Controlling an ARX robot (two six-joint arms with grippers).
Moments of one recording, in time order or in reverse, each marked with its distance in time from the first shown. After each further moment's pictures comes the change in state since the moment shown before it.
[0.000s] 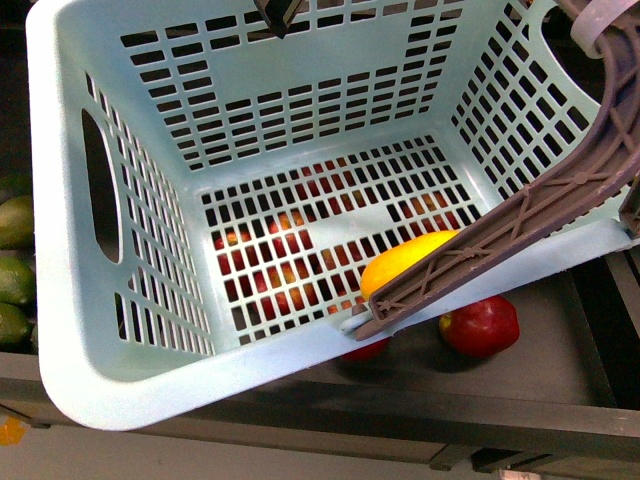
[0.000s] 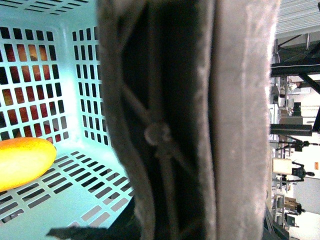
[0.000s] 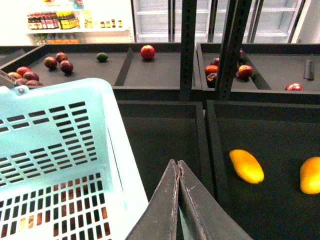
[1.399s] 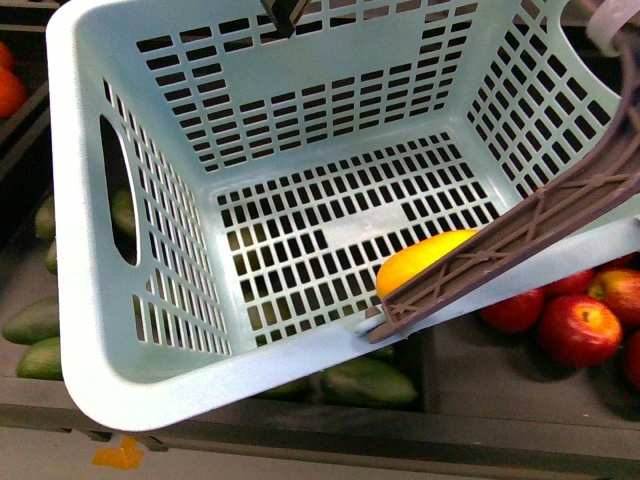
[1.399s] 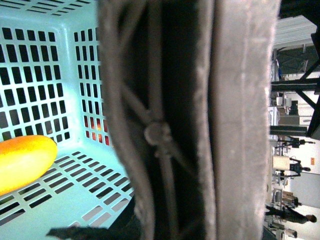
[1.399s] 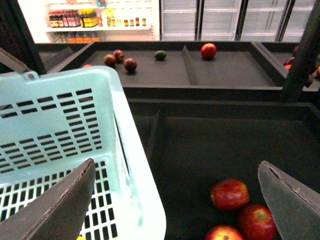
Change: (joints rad) left arm -0.001 0.000 0.004 0.000 0.002 -0.002; right arm -0.005 -0.092 -0.069 -0.025 -0.003 -0.002
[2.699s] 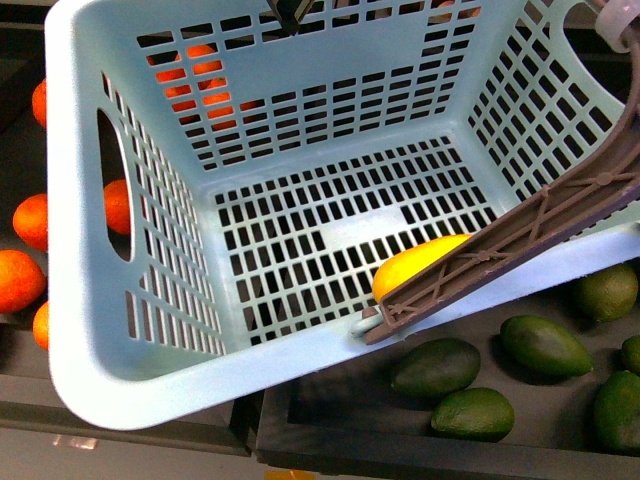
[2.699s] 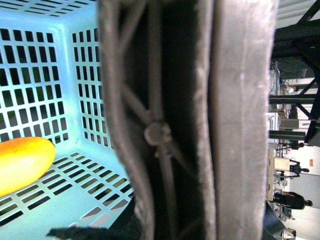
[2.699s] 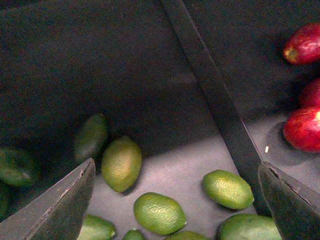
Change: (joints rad) left arm 0.000 0.000 0.002 0.000 0.005 -0.001; right arm -0.381 0.813 0.403 -0.193 0.004 -0.063
